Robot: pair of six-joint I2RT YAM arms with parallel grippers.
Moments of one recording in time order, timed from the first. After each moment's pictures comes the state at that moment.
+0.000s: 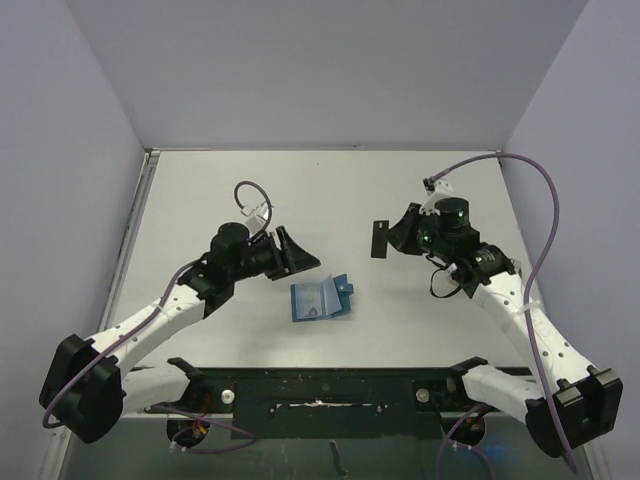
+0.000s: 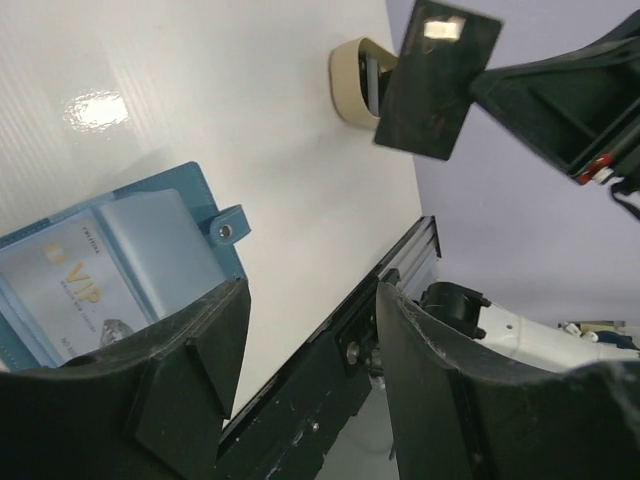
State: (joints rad) left arm -0.59 1.17 0.68 0.09 0.40 -0.94; right arm 0.36 1.08 0.99 -0.47 -0.12 0.47
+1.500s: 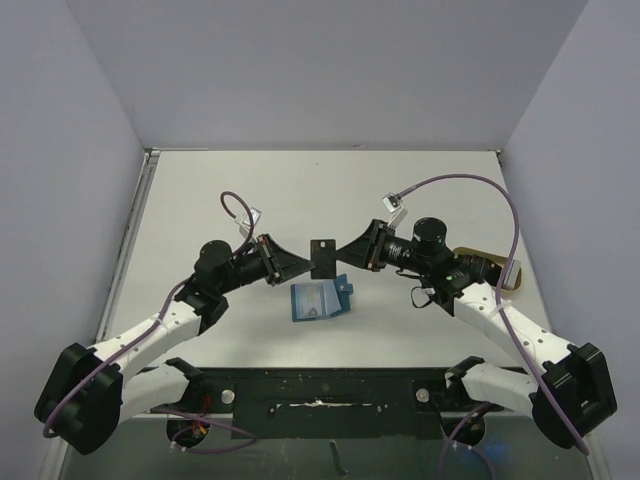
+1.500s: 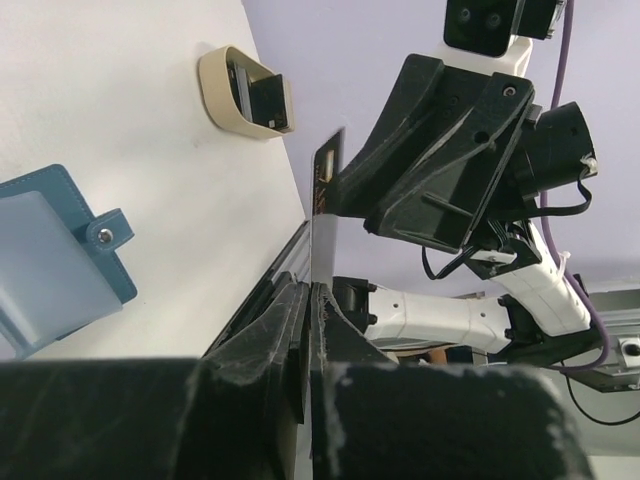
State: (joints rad) left arm -0.56 1.10 0.50 0.53 0.53 -1.23; right arm 0.52 1.09 0.70 0.18 -0.58 0.87
